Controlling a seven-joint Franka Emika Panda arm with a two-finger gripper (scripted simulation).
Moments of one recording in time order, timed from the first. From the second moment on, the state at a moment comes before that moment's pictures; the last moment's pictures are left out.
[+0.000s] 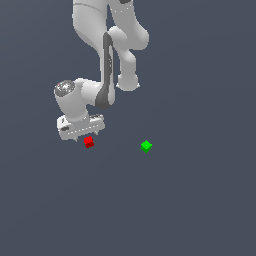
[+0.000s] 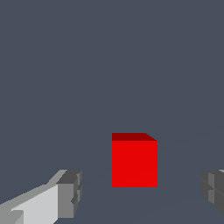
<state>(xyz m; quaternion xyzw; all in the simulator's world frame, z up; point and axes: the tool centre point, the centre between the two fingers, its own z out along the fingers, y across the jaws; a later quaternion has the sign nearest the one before) -0.069 -0.209 0.070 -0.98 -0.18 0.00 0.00</state>
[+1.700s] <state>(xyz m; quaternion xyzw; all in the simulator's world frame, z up) -0.069 -0.209 0.020 -0.98 -0.18 0.00 0.00</state>
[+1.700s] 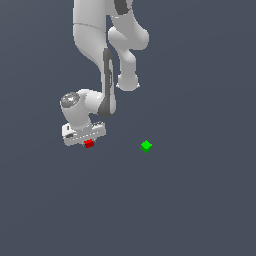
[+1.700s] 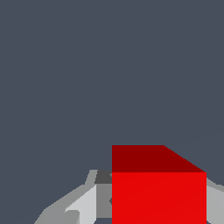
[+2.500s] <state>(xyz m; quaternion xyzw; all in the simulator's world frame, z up) -0.070 -0.208 0.090 -0.98 -0.18 0.00 0.00</state>
